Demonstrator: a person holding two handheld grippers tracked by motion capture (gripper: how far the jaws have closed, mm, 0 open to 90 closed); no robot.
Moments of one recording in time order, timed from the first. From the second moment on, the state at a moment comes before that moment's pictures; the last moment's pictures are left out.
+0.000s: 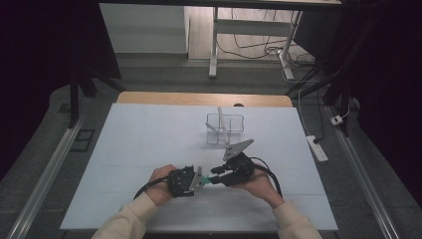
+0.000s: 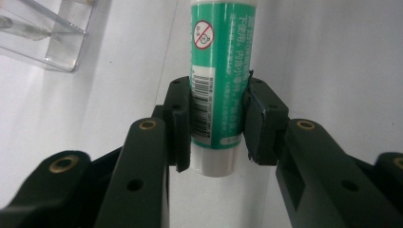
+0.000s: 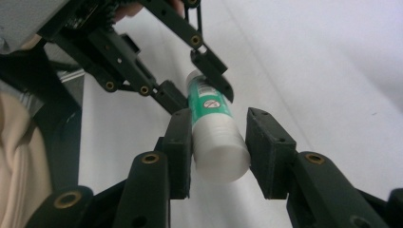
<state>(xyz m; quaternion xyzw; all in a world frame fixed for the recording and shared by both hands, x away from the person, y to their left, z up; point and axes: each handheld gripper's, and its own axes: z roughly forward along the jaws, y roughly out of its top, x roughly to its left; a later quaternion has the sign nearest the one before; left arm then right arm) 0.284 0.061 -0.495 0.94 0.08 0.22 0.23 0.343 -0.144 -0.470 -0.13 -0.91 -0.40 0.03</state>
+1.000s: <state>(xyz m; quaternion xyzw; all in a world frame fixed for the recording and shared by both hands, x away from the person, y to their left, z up) 0.299 0.096 -0.486 0.90 0.19 0.20 0.35 0.347 -0.171 -0.458 -0.20 -0.84 -0.51 -0.06</state>
